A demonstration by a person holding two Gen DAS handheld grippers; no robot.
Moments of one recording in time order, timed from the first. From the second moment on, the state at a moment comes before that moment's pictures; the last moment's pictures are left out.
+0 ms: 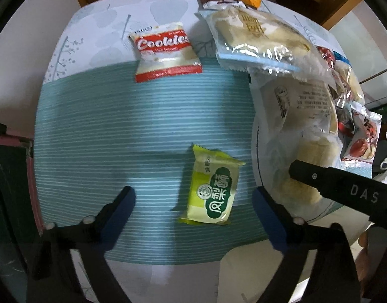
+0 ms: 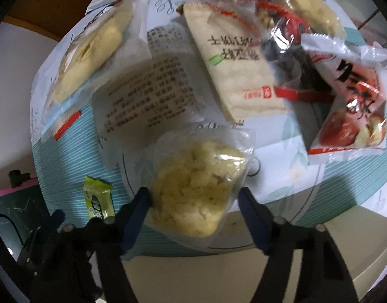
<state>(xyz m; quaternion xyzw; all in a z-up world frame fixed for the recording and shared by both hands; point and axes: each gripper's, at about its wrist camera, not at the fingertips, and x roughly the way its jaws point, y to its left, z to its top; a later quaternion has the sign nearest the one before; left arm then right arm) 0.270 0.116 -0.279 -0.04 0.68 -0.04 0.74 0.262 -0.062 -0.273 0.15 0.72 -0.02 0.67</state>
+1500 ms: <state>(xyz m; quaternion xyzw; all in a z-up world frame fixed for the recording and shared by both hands) 0.096 0.036 -0.082 -0.03 0.56 -0.10 0.82 0.074 -0.162 -0.041 0.14 0.50 0.11 0.85</state>
